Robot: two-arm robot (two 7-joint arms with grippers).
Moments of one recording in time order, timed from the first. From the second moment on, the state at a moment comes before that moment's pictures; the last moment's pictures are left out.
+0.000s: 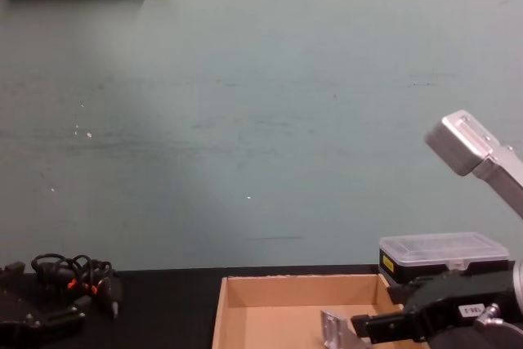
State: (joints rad) left arm -0.20 0.60 0.45 -1.41 -0.25 -0.12 0.03; right arm 0.49 0.41 -0.49 -1.27 0.21 0.28 0.50
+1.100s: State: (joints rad) left arm -0.20 0.60 0.45 -1.41 -0.25 -0.12 0.03; right arm 0.36 0.69 -0.44 -1.63 0.28 0.23 0.66
